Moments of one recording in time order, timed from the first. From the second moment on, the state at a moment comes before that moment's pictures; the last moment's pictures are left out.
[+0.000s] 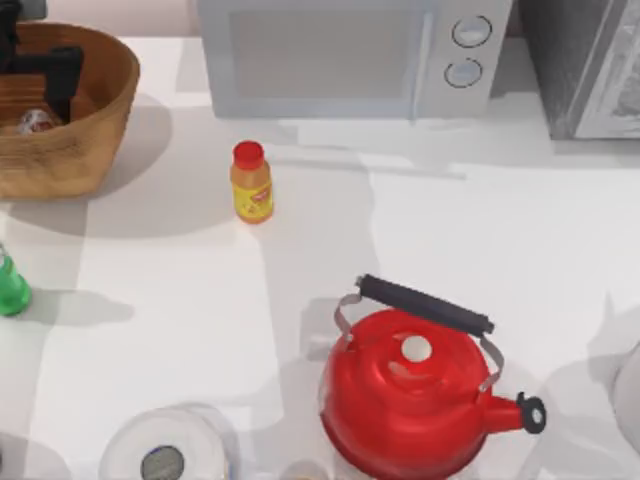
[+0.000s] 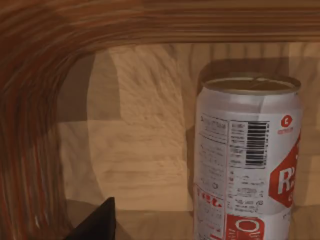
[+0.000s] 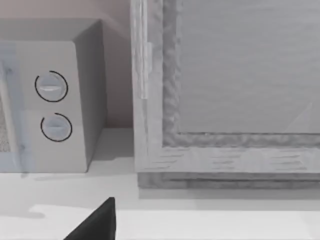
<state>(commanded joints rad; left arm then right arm) 0.07 2.55 2.48 -1.40 0.07 0.11 0.00 0.00 0.00 0.00 0.00 0.00</state>
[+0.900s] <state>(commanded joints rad) 0.07 2.56 2.28 -1.19 0.07 0.10 0.00 0.00 0.00 0.00 0.00 0.00</state>
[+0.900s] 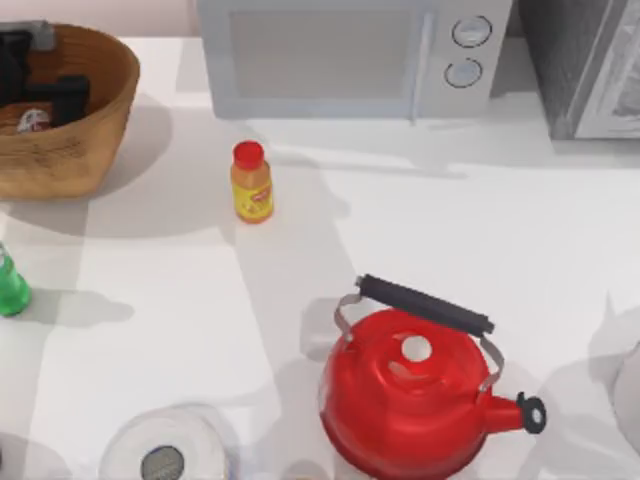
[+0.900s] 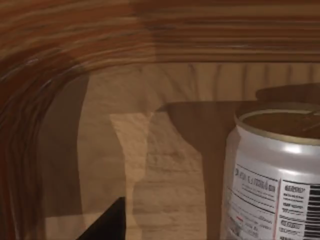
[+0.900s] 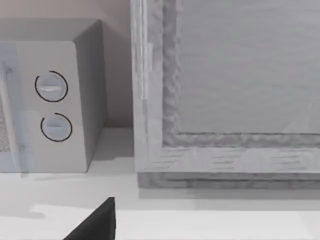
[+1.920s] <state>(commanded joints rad) 0.07 2.56 2.28 -1.19 0.07 0.10 0.00 0.00 0.00 0.00 0.00 0.00</state>
